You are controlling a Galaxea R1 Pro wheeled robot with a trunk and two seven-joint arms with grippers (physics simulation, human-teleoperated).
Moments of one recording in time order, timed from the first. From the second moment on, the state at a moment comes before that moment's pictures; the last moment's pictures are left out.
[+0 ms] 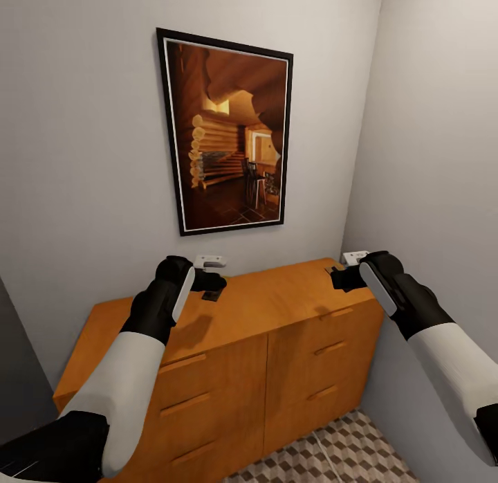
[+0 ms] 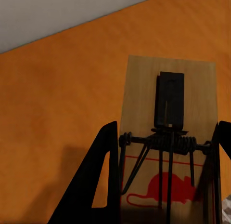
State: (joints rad) left arm -0.96 -0.17 -0.04 -0.99 -0.07 1.04 -0.06; right arm -1.01 -0.26 0.33 -0.99 -0.41 1.04 -0.07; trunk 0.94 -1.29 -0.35
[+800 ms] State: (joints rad) left arm -0.96 -0.17 -0.04 -0.99 -0.07 1.04 -0.06; right arm -1.01 -0.26 0.33 -0.99 -0.42 1.04 -0.07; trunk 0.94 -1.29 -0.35
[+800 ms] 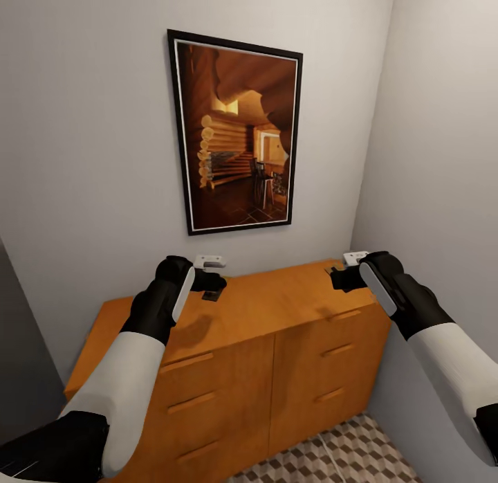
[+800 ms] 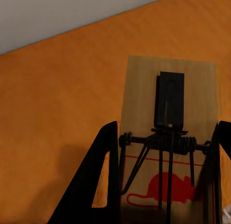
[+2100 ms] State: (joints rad) left arm -0.96 -0.17 -0.04 -0.96 -0.06 1.03 -0.07; right arm -1.01 -0.25 0.33 -0.98 -0.42 1.04 -0.08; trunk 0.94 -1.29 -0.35
